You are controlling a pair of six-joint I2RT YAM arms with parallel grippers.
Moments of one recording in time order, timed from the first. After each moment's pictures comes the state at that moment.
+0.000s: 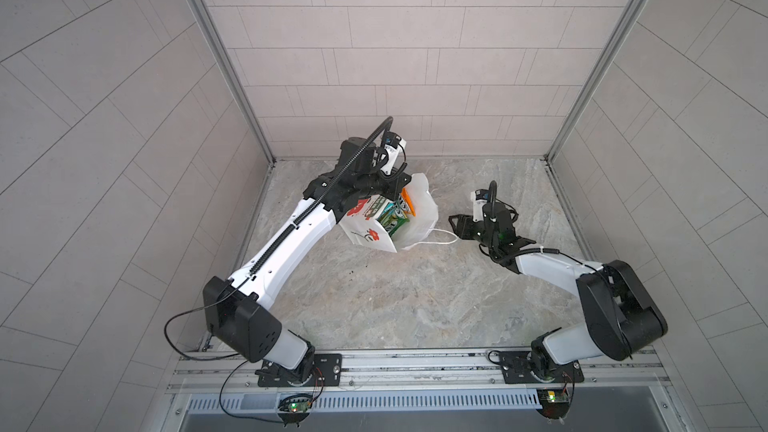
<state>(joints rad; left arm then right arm) -0.51 1.50 1.53 -0.53 0.38 -0.13 0.32 1.42 0.69 0.22 -0.09 0.43</state>
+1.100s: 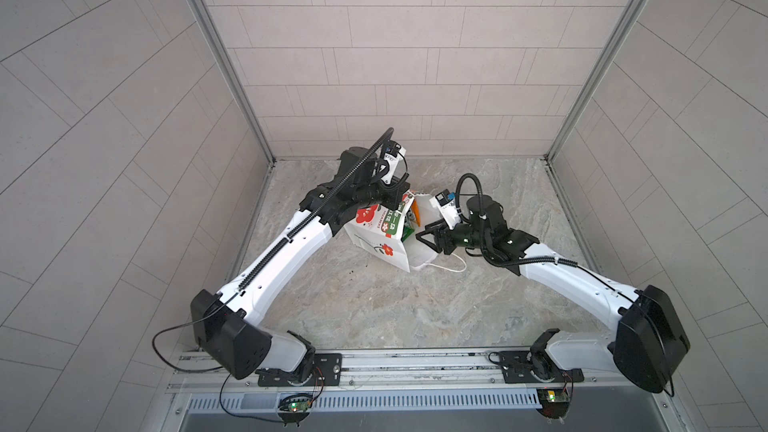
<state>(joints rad) -0.54 1.41 1.44 -0.52 0.28 -0.14 0.58 1.33 0.90 -0.10 -0.46 0.22</state>
